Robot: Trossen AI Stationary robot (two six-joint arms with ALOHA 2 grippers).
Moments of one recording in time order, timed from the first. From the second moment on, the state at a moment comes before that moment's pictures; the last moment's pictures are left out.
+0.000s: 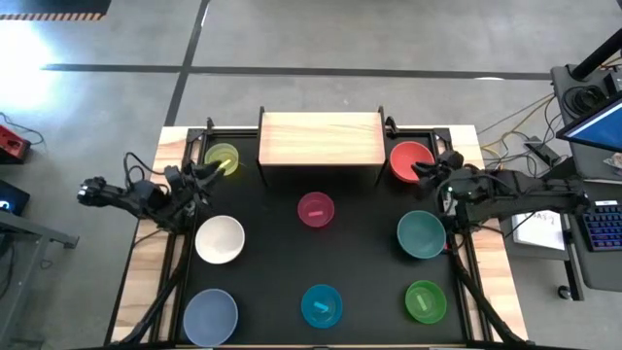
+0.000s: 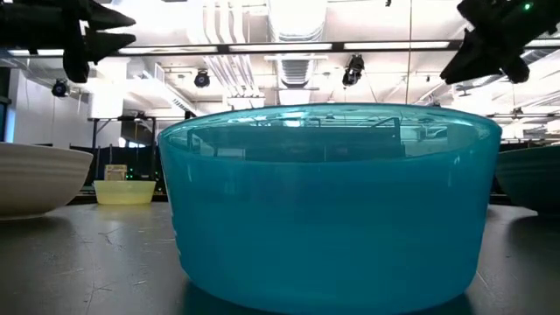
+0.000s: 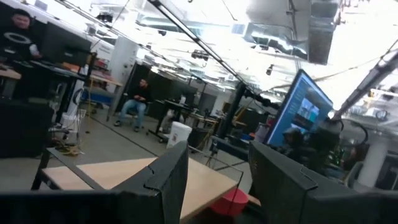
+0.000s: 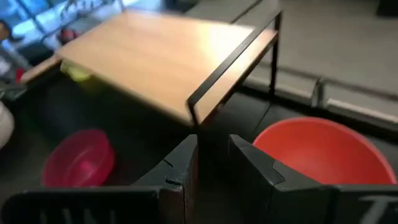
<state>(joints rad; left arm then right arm) -0.27 0.09 0.14 0.43 -0.83 -0.02 0.02 0.55 0.66 -0.77 0.66 0.68</state>
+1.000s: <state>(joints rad) -0.27 0.09 0.43 -0.07 -0.83 -0.09 -0.01 1.11 1.04 -1.27 0.43 0.87</state>
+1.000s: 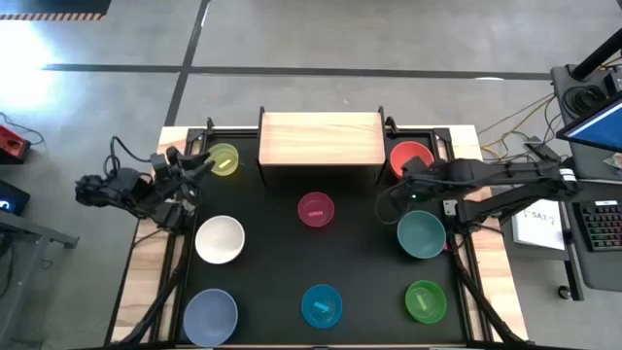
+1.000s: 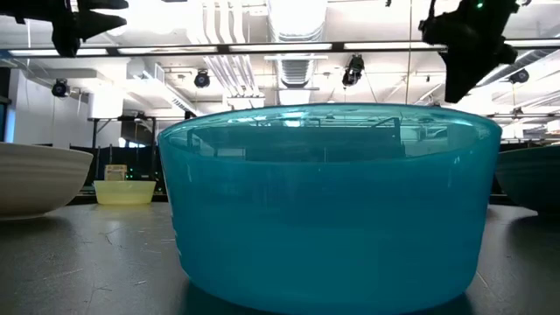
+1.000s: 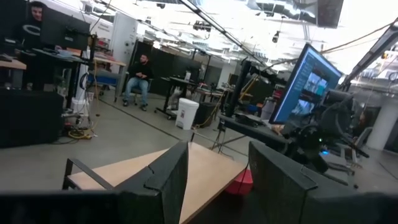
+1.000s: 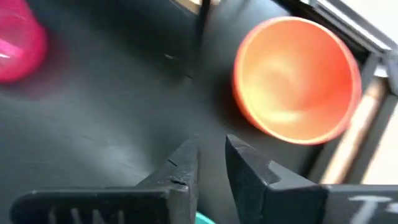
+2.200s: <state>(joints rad) -0.27 0.09 0.54 -0.29 -0.89 -0.10 -0.45 1.49 1.09 -1.23 0.24 0.01</state>
